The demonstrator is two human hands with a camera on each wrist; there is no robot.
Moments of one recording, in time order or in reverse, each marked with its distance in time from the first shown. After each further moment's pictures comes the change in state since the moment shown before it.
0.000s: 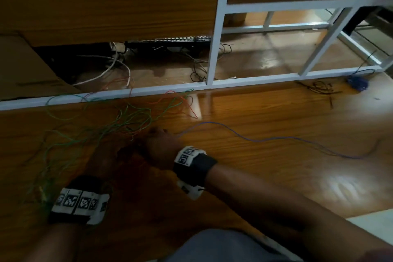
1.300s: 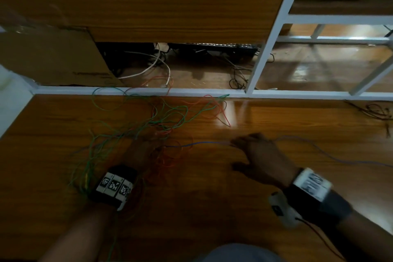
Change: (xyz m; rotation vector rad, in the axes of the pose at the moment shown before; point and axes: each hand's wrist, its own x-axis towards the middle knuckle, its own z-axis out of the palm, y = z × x) left_hand 0.009 -0.054 -0.004 0.145 -0.203 0.020; right_hand -0.099 0.067 -0.048 -0.075 -0.134 0.323
